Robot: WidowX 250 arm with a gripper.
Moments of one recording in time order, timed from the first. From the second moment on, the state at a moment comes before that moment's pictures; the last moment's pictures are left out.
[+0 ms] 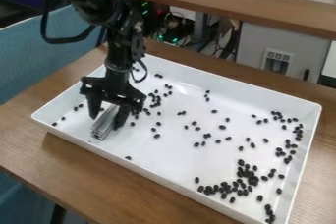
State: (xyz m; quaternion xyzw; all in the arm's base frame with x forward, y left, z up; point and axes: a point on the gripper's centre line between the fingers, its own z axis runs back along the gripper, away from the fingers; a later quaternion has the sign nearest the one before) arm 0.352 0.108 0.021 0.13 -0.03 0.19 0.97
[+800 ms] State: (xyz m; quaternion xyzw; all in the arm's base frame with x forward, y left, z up) arm 0.347 0.057 0.071 0.07 -0.06 0.11 0.99
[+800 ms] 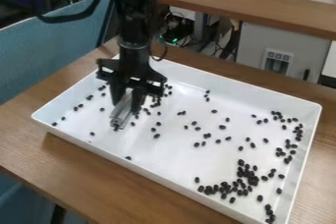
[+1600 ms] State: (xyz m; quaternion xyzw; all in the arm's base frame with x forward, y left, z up) arm 0.372 -0.131 0.054 -0.11 -0.08 -0.15 0.98
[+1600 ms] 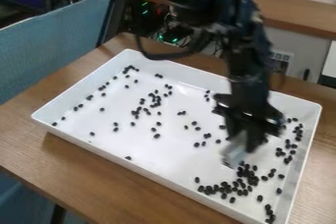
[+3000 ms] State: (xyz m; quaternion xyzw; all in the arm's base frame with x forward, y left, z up) arm 0.411 -0.154 0.017 -0.21 0.02 -0.08 0.97
